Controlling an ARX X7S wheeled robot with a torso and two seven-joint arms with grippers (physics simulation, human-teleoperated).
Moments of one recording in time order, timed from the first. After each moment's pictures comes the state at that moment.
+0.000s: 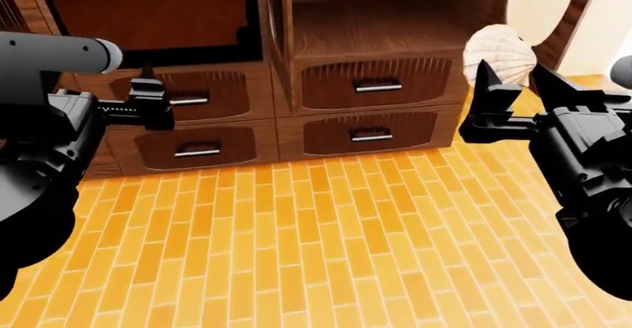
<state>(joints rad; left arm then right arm) -0.81 -0.70 0.14 0.48 -0.96 -0.94 -0.59 0.65 0.82 -0.18 -0.50 1.18 0.53 0.58</state>
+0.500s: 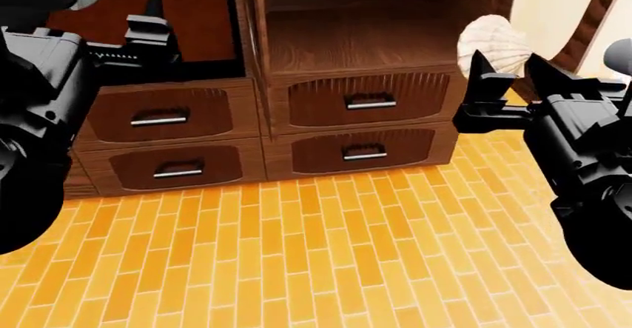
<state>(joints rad) -1.00 -0.64 0.12 0.59 -1.09 -1.01 -0.67 0.73 0.80 -0.20 -0.50 1.22 0.59 0.63</state>
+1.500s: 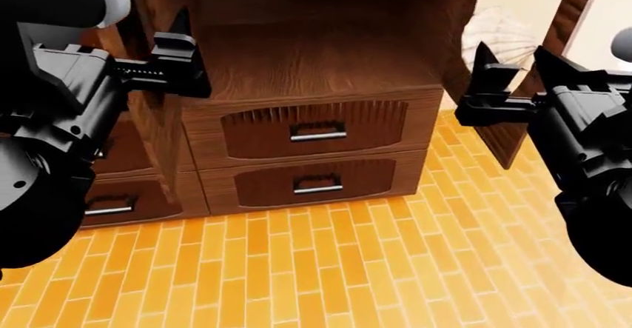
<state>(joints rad) -0.98 -0.61 0.13 0.61 -1.17 -1.02 -0.70 0.78 0.81 -0.21 -0.51 1.25 0.63 0.69</state>
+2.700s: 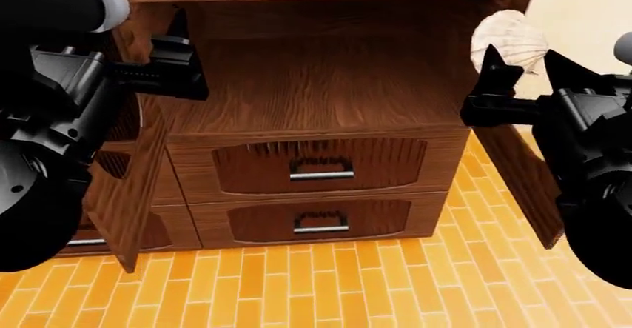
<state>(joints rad) -0.98 -0.63 0.14 0.62 -1.17 -1.00 -0.71 0.77 0.81 -0.21 -0.52 1.24 0.63 0.75</state>
